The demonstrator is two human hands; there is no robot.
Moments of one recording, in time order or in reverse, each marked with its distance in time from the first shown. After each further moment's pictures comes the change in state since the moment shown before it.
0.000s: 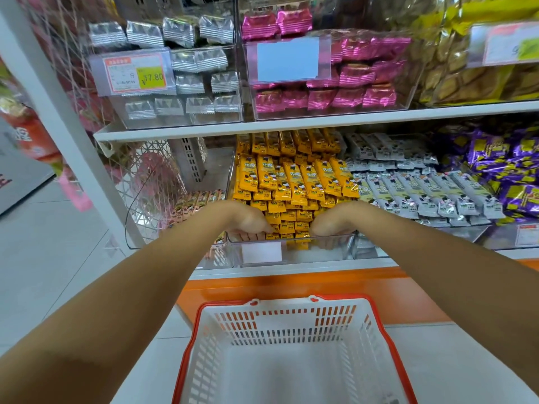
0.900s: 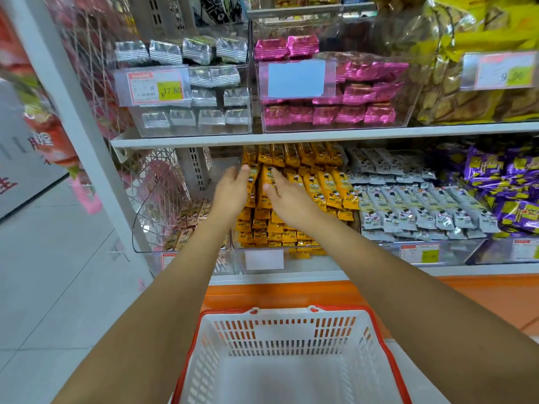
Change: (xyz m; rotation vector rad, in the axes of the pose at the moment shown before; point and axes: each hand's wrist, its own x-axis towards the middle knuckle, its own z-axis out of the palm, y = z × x) left_hand -0.035 -0.003 -0.007 -0.767 1.010 0.371; right_hand -0.016 -0.071 -0.002 0.244 0.876 -0.433
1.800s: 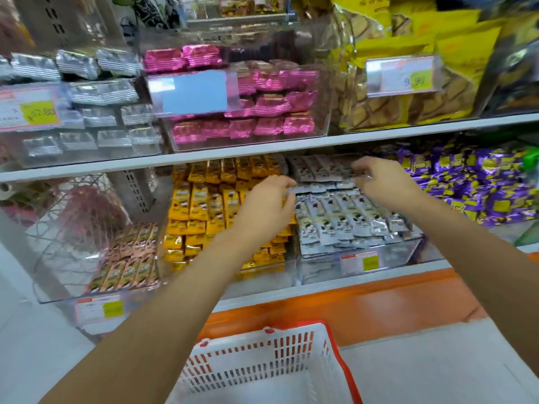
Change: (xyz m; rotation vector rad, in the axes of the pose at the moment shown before) left_hand -0.028 0.071 0.126 0.455 -0.290 0.636; right_hand -0.063 0.172 -0.170 -0.205 0.263 0.299
